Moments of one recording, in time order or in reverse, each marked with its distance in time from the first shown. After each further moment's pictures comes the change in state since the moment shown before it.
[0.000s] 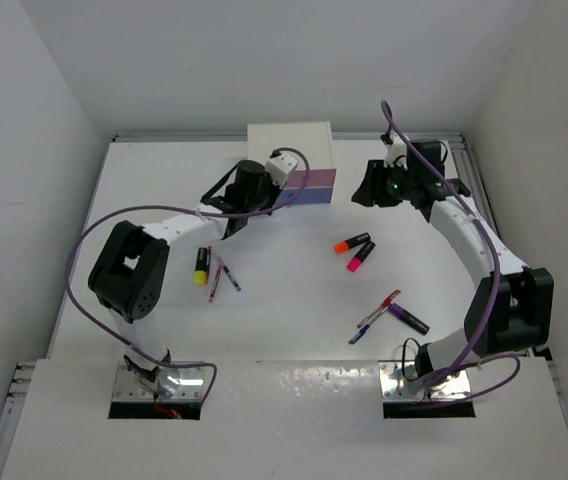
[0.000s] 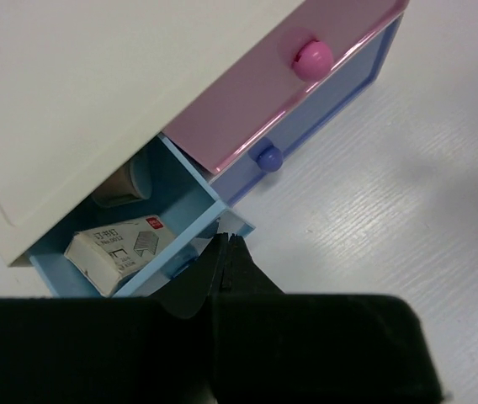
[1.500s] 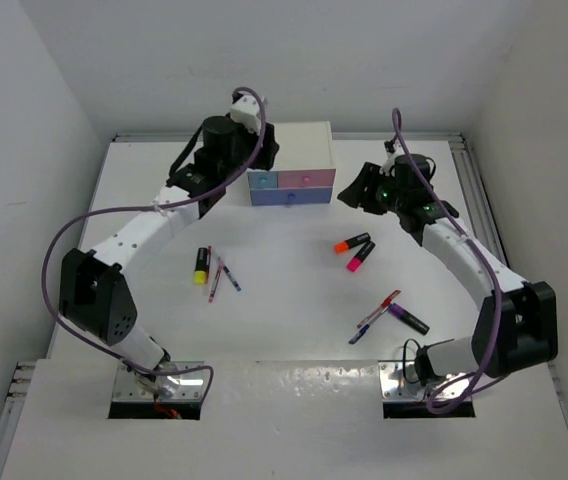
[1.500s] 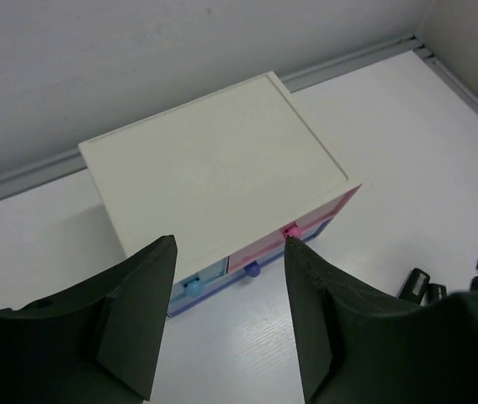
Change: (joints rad) left arm 0.051 -0.176 0.228 -0.152 0.016 -0.272; right arm 0.101 -0.111 -0.198 0.256 0.123 0.344
